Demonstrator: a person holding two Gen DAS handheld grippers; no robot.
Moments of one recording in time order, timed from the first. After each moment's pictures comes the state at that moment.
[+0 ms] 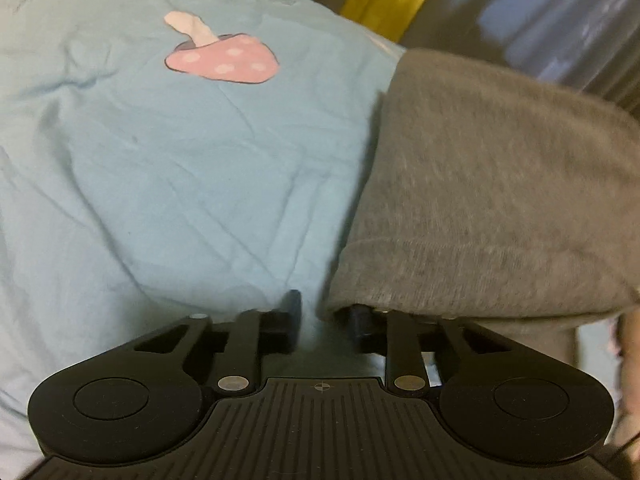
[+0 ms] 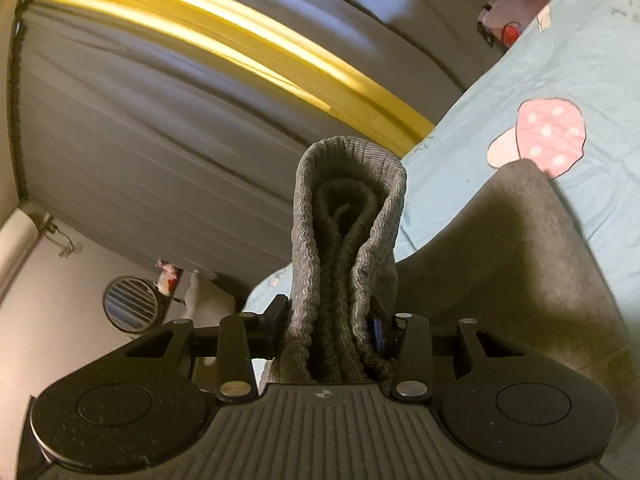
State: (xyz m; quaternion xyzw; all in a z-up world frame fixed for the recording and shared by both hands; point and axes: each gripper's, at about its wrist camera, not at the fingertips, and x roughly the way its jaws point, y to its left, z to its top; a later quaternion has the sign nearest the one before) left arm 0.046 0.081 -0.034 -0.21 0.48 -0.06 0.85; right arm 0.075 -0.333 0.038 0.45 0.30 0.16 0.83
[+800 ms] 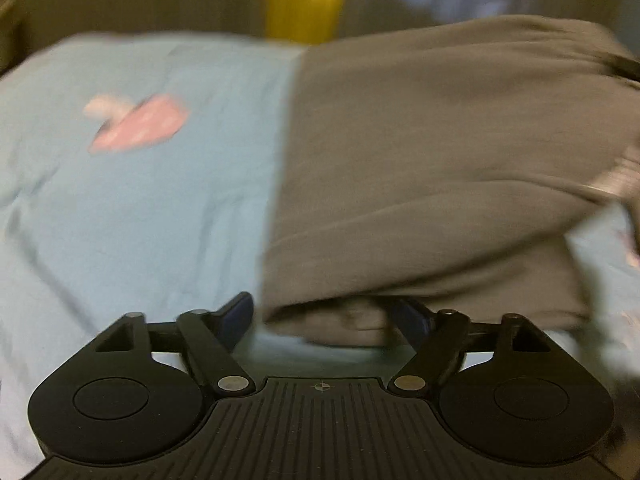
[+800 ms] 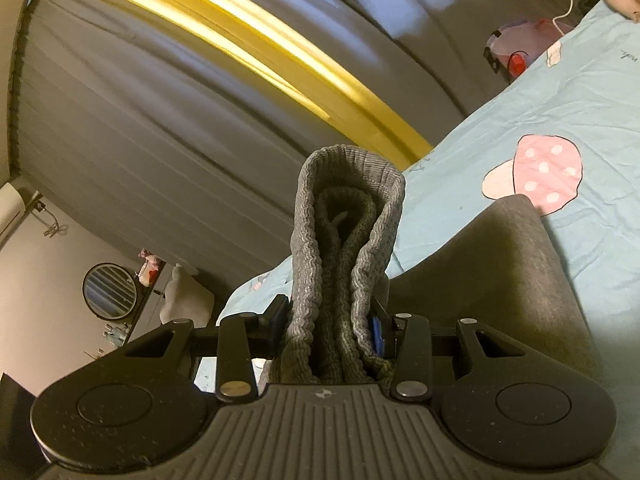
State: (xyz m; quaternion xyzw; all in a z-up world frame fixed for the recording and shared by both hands) left arm 0.048 0.021 -0.020 -0.07 0.47 -0.07 0.88; right arm 0.075 -0.330 0.054 0.41 0.29 0.15 0.85
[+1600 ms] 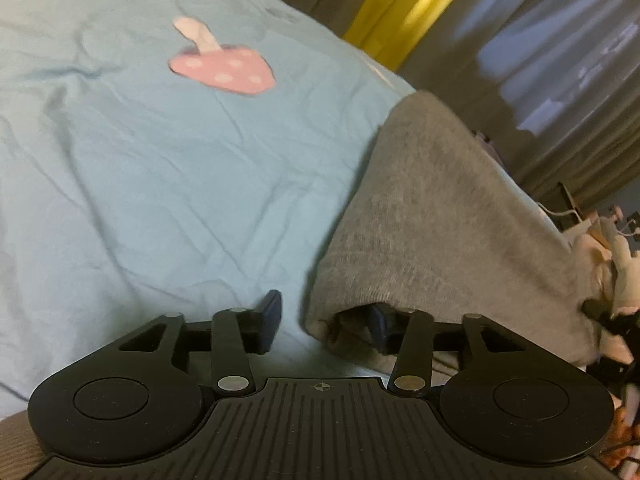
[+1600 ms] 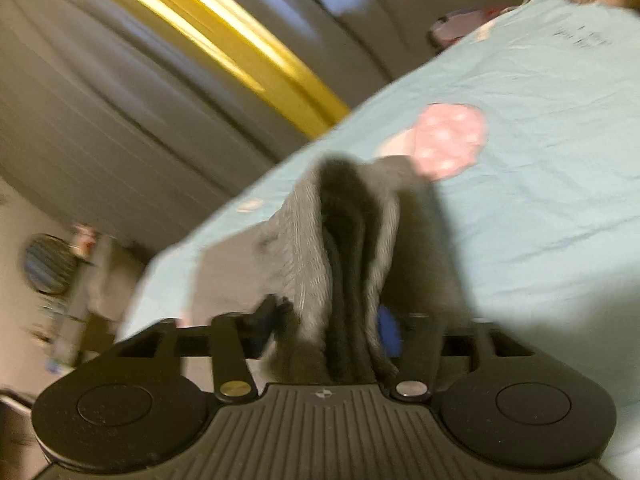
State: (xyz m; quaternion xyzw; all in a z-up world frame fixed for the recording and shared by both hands) left arm 0.038 0.079 -0.021 -0.25 0.45 -0.04 0.86; right arm 0.063 -0.362 -0.009 0.34 0.36 0.07 0.87
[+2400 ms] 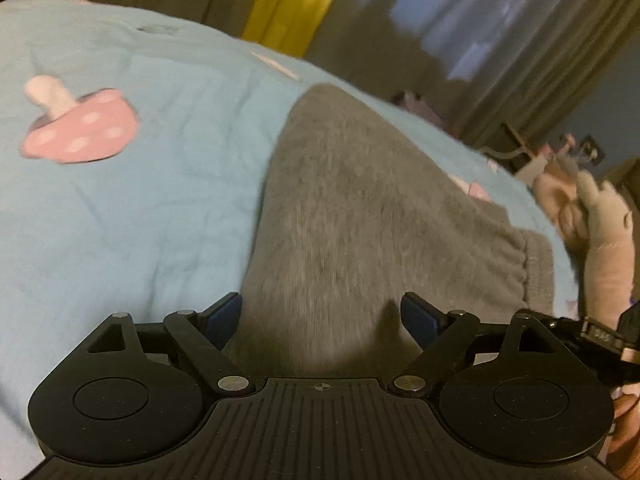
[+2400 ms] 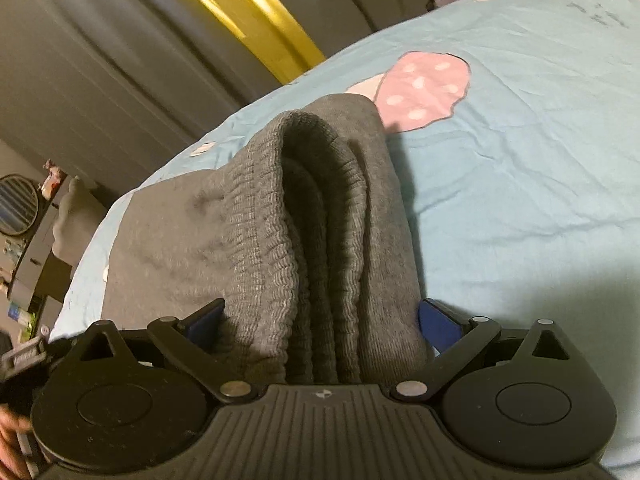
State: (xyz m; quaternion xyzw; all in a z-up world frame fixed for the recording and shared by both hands) left arm 0.121 0.035 -0.026 -0.16 0.46 -0.17 0.86; right arm 0.094 -0.361 -0.067 0.28 0.42 0.09 0.86
